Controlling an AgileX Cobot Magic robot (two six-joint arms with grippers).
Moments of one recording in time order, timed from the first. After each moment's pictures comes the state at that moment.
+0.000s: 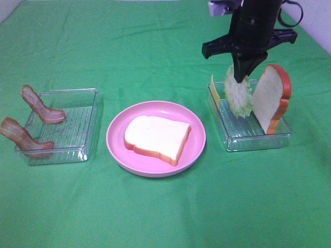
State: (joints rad) left arm -0.33 0.00 -0.51 -0.16 1.06 0.17; right arm 0.38 2.02 -1.75 -0.05 1.21 0.15
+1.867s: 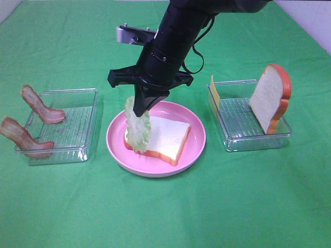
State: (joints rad) left arm -0.33 0.00 -0.51 -0.16 1.06 0.17; right arm 0.61 2.18 -1.77 0.40 1.01 -0.08
